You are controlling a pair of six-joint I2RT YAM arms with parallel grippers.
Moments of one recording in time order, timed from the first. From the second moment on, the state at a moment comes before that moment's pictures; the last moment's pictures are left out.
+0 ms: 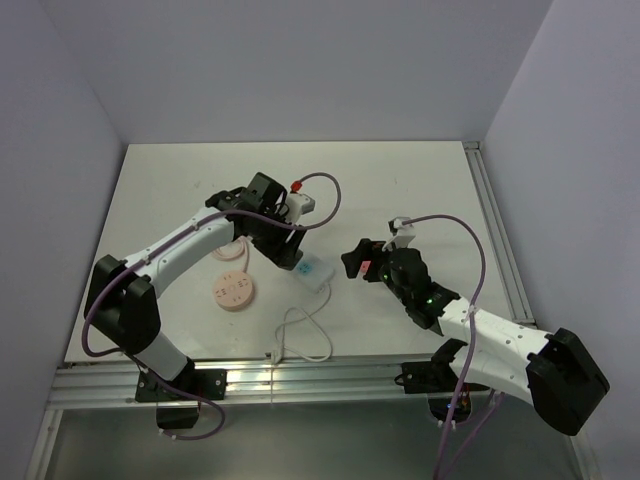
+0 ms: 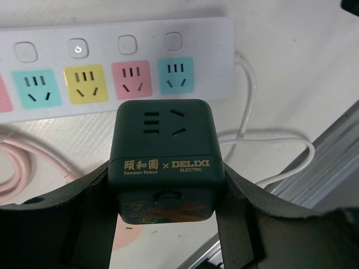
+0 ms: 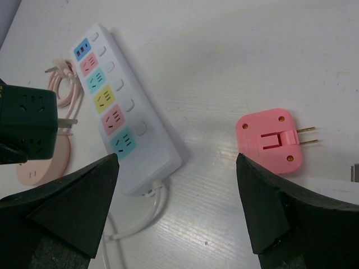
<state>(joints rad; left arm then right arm) -0.62 1.60 1.31 -0.80 0.28 0.08 0.67 0.98 0.35 0.28 0.22 0.57</state>
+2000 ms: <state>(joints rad) -0.68 1.72 1.28 -0.69 0.27 0.08 0.64 0.97 0.33 0.28 0.24 0.58</state>
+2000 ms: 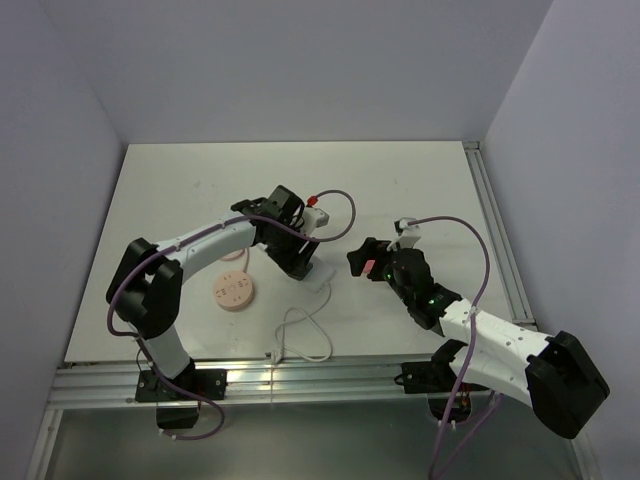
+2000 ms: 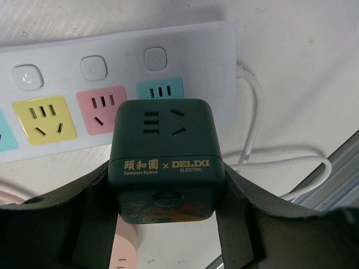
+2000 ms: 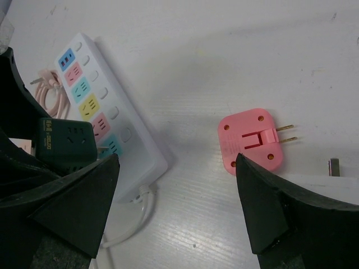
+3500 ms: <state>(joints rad) -0.75 2.01 1.68 -1.04 0.11 -0.05 0.62 0.92 0.32 0.28 0.28 0.60</state>
